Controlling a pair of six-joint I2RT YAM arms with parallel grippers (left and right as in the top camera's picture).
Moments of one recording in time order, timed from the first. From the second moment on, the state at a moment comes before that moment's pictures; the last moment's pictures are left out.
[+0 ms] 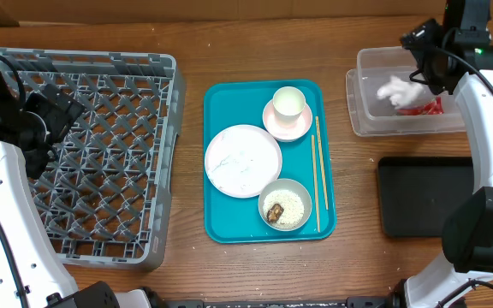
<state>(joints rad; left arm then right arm) 0.43 1.52 1.76 -1.37 0.10 -0.60 -0.10 1.85 1.71 -0.75 0.02 0.85</state>
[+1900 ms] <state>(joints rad) 0.43 1.52 1.76 -1.37 0.10 -0.60 0.80 2.18 1.71 -0.98 -0.05 0.91</state>
